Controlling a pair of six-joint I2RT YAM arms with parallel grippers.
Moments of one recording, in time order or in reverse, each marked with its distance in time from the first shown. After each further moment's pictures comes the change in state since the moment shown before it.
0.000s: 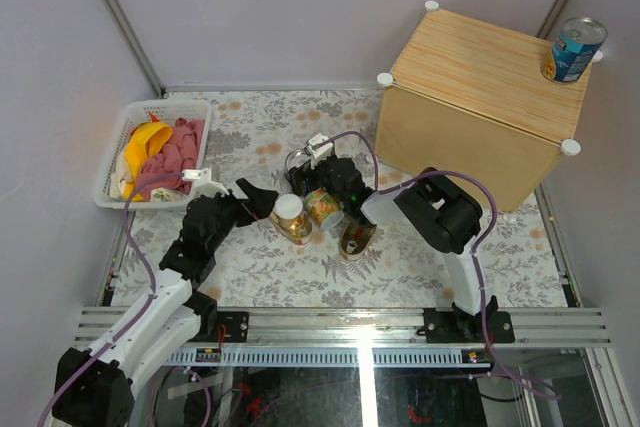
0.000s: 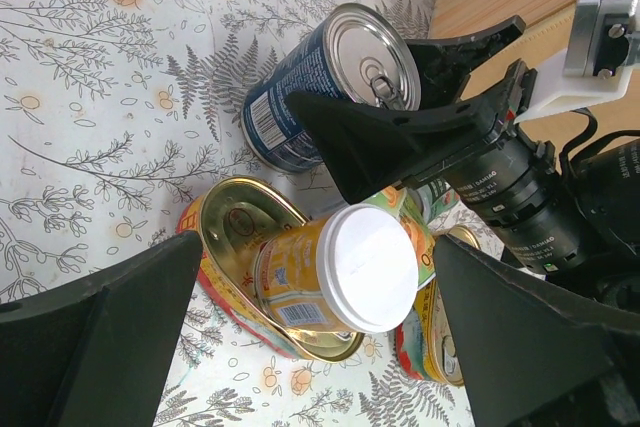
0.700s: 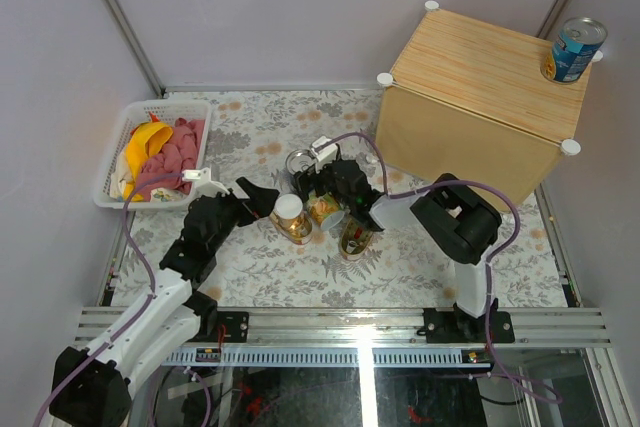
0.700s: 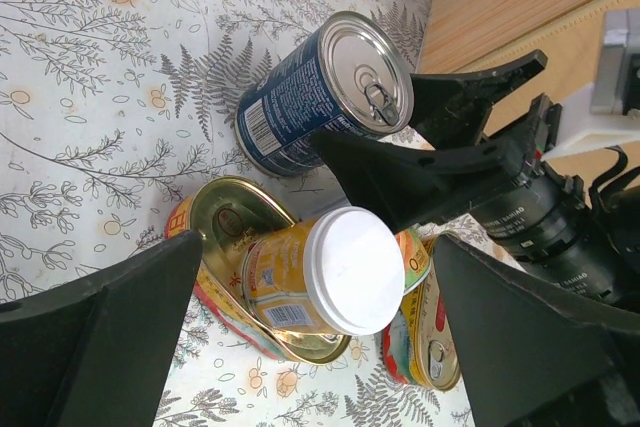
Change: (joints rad) left arm -0.032 0.001 0.013 -0.011 -0.048 -0.037; right arm 0.019 -0.147 -0.097 -0.130 0.030 -0.002
